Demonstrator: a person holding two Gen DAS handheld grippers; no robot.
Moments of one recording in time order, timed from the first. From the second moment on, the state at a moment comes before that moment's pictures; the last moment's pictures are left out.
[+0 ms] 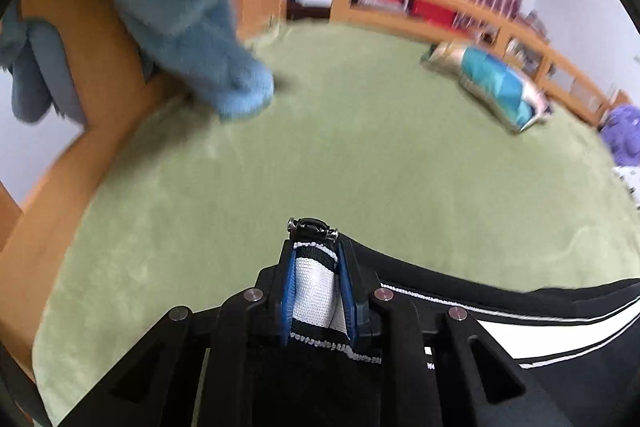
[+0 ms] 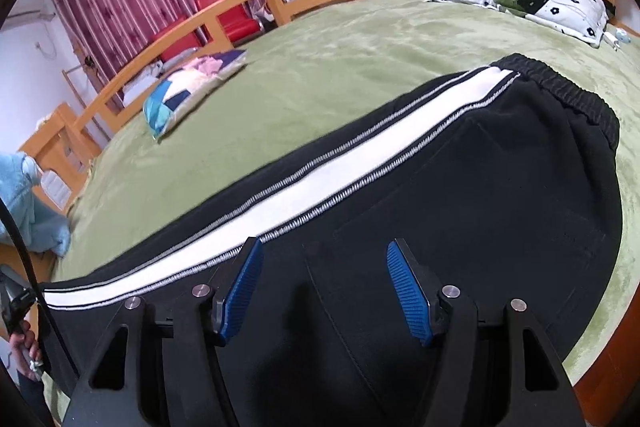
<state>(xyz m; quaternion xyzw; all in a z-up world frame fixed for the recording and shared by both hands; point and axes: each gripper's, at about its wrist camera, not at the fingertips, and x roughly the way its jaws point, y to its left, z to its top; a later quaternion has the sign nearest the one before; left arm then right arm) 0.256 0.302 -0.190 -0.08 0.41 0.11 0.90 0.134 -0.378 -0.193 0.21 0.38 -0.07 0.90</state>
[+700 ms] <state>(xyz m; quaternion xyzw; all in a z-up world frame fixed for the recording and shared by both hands) 0.191 0.209 -0.163 -0.11 0.46 0.10 0.88 0.219 -0.244 -0.174 -0.04 0.39 0.10 0.91</state>
